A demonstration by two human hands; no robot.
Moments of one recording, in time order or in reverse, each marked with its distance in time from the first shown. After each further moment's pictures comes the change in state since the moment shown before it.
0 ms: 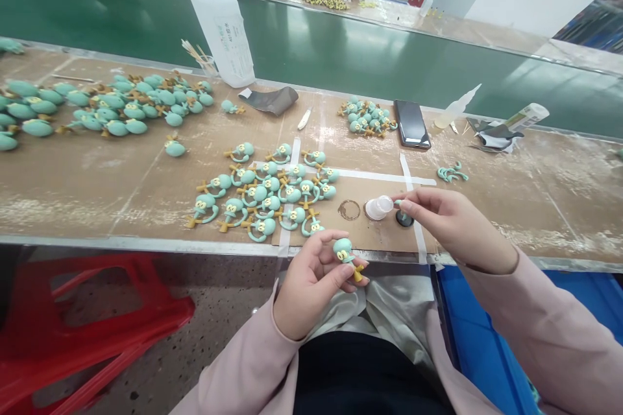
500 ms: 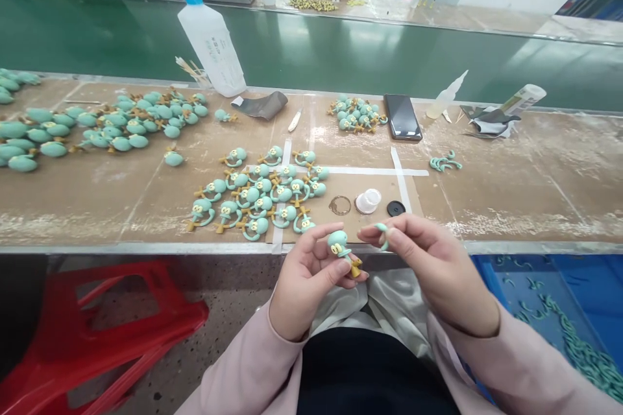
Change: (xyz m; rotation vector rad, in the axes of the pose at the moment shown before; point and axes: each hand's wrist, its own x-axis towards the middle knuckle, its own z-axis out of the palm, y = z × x) left_hand -0.002 -0.002 0.013 -0.067 -0.018 0.073; right_hand -0.057 -0.010 0.043 0.704 0.027 -0.049
